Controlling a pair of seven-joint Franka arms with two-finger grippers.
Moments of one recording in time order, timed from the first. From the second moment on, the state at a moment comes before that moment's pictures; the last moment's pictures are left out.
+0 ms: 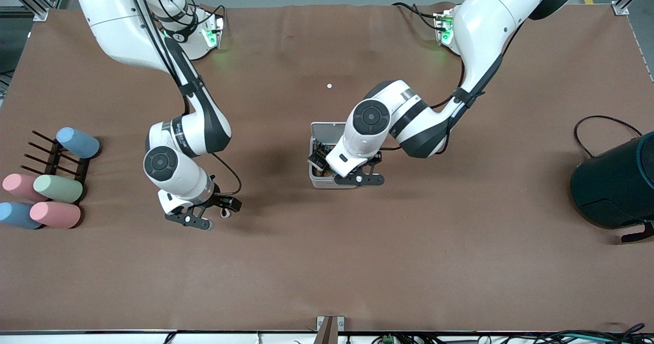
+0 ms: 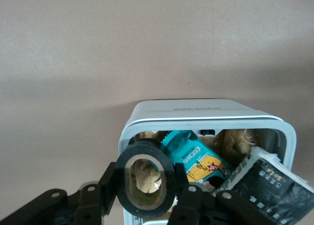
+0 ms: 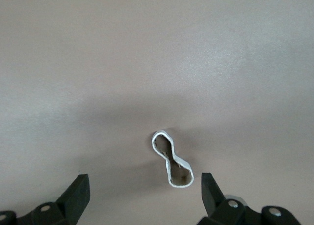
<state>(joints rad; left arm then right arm) -0.23 0.74 -0.61 -1.45 0.36 2.05 -0.85 0.33 0.61 -0.03 -1.72 0.04 2.37 0.50</state>
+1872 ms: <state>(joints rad) -0.22 0.70 -0.65 -1.46 0.41 1.98 -0.93 0.33 0.63 0.04 -1.42 0.17 2.11 0.85</state>
